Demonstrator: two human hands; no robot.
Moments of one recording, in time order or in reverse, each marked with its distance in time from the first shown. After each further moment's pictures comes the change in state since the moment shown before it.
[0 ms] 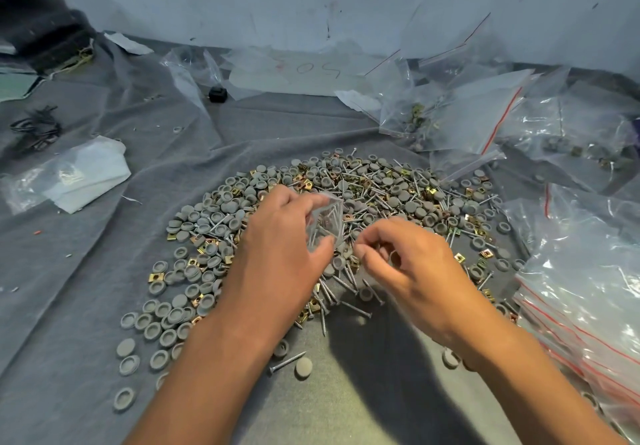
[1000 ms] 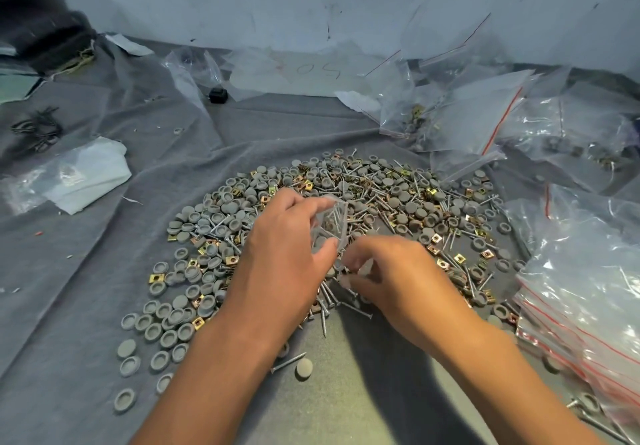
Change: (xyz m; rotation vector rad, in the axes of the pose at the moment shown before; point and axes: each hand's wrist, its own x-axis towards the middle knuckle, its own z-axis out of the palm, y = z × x) left_hand 0.000 0.002 0.003 0.002 0.000 0.013; right_hand 0.003 0.007 0.019 -0.176 -0.075 0.056
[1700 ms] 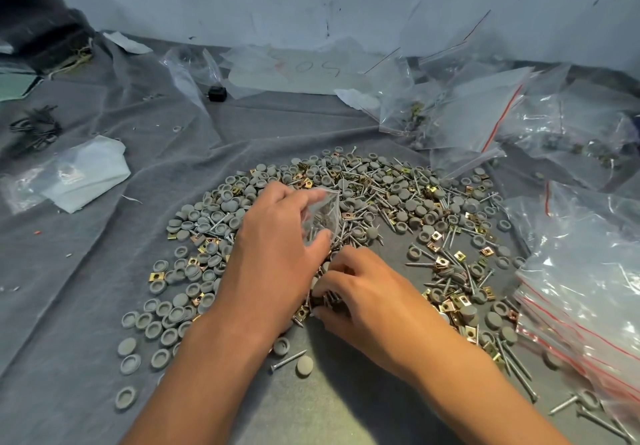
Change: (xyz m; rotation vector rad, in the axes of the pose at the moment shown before) left_hand 0.003 -0.004 -0.005 -0.009 0.040 -0.022; right_hand -0.014 -0.025 0.014 -0.130 -0.140 -0.220
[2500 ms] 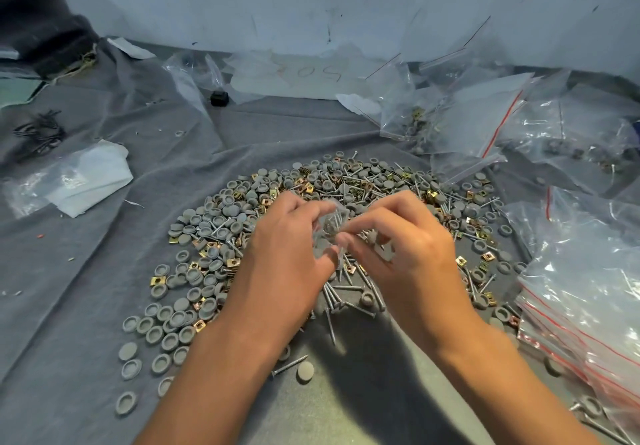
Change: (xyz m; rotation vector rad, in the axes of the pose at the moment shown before) left_hand -0.002 0.003 0.004 0.014 -0.065 0.019; right_hand 0.012 0.014 -0.023 0.191 0.679 0.007
